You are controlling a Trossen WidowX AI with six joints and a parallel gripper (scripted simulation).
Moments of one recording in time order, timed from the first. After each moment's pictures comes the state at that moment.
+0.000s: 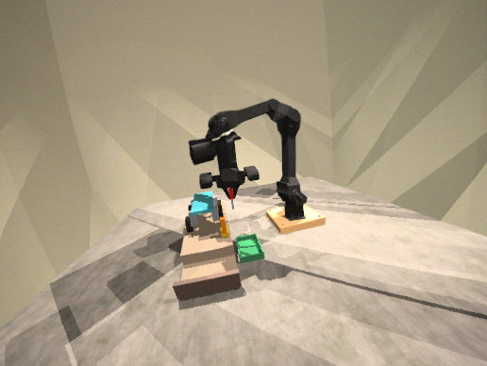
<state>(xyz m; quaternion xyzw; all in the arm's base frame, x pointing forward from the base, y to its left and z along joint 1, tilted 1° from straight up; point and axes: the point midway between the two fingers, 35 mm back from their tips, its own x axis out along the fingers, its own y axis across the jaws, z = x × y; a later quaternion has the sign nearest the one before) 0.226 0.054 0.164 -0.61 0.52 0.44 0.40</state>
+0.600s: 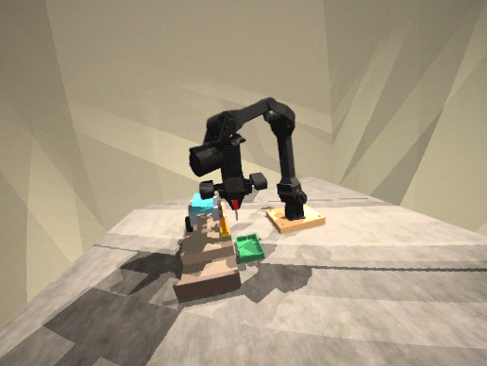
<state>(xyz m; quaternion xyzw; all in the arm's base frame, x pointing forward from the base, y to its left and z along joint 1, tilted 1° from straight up) 0.214 0.127 0.151 -0.61 0.52 0.44 0.40</state>
